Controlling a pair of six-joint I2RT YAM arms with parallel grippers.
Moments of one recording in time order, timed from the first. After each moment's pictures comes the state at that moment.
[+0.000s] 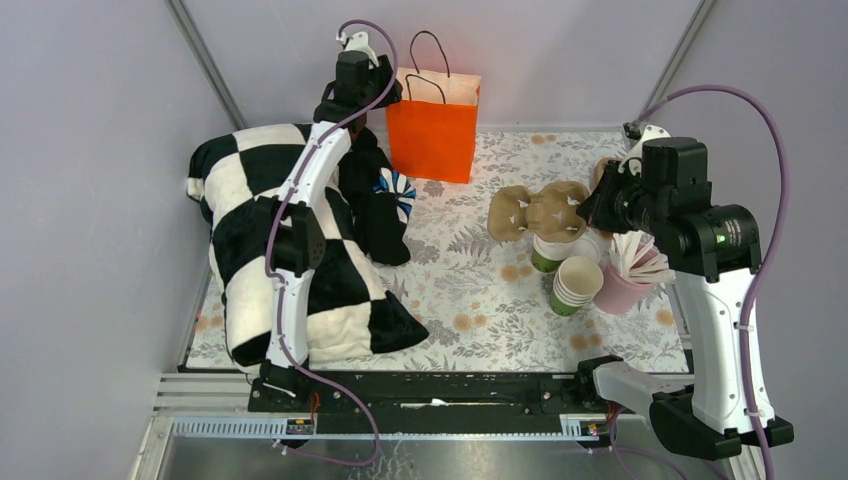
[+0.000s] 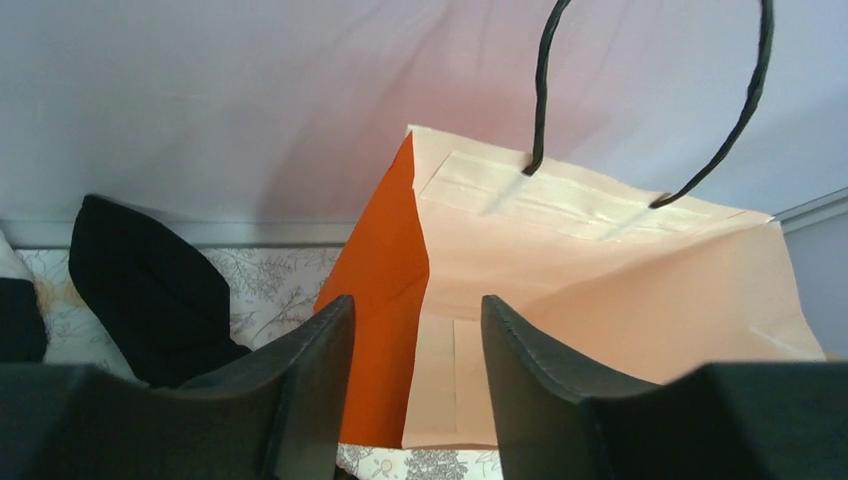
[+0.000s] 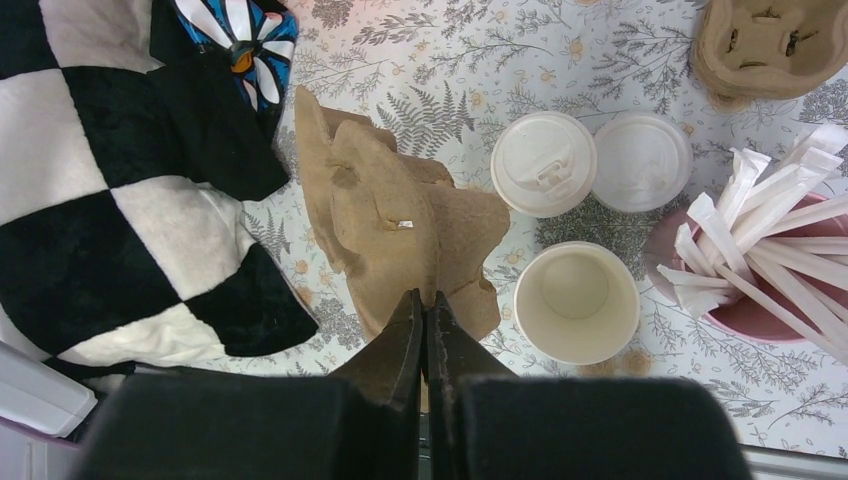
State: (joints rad) left arm -0.27 2.28 2.33 -0.33 0.02 -0.40; right arm 0.21 1.12 1.74 -1.30 -0.04 0.36
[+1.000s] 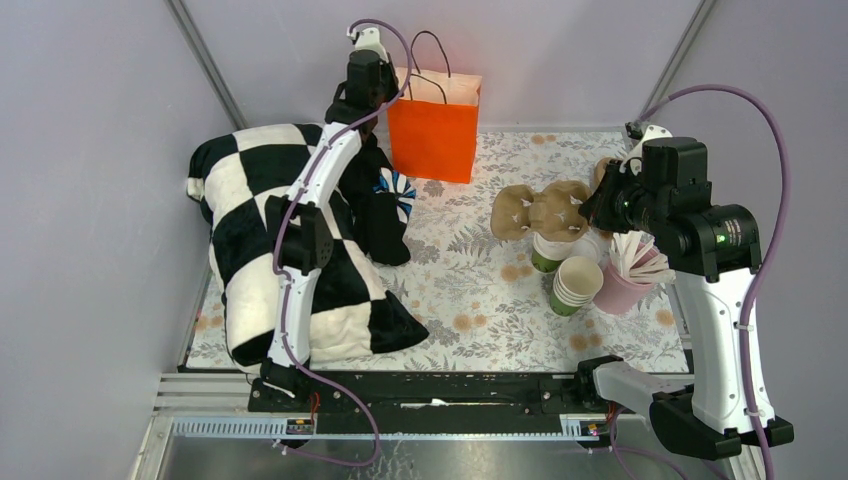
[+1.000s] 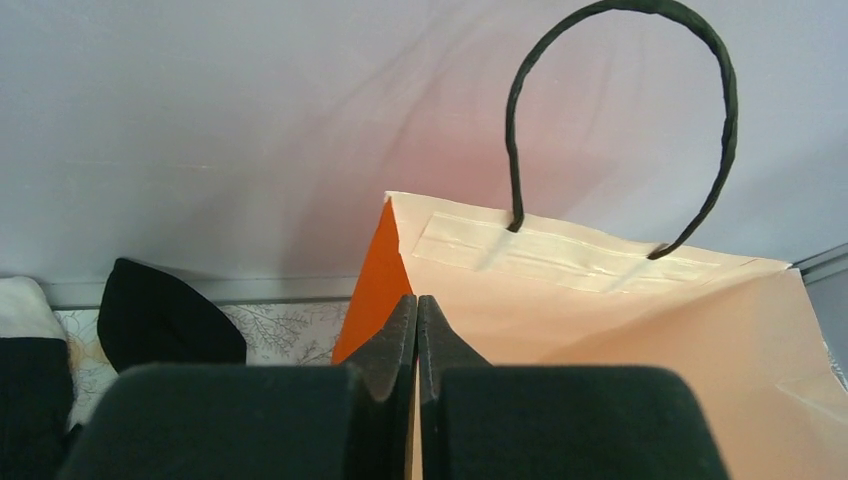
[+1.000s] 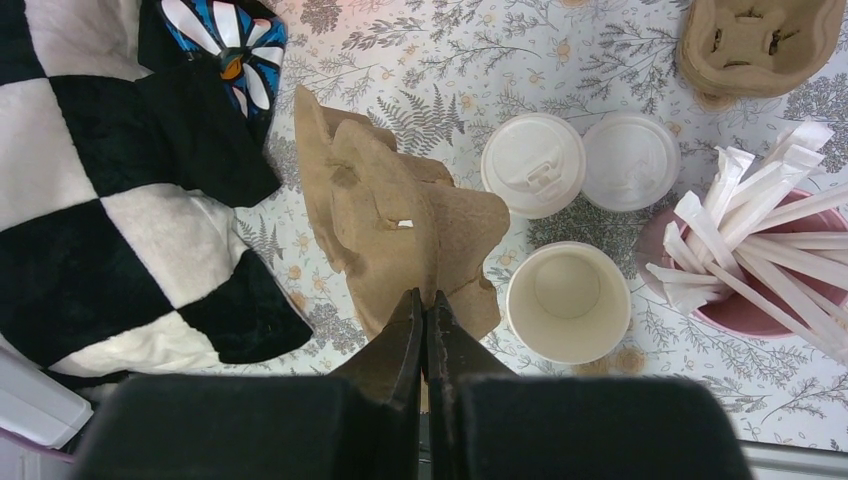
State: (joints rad) left arm -0.31 2.34 2.40 -0.23 -0.09 -0.32; right arm 0.21 1.12 1.74 -1.30 -0.02 0.36
